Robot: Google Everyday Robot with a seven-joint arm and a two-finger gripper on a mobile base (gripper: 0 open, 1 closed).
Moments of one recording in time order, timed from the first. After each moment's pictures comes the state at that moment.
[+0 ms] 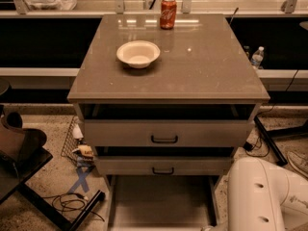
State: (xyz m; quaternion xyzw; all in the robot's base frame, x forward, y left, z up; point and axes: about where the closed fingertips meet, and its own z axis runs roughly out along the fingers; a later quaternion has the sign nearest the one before) arm 0.379 -0.241 0.104 -0.66 0.73 -0.10 0.14
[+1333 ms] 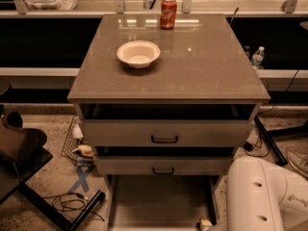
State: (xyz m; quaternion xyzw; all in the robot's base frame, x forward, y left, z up) arm 0.378 -0.238 0.104 -0.66 0.73 -0.10 0.14
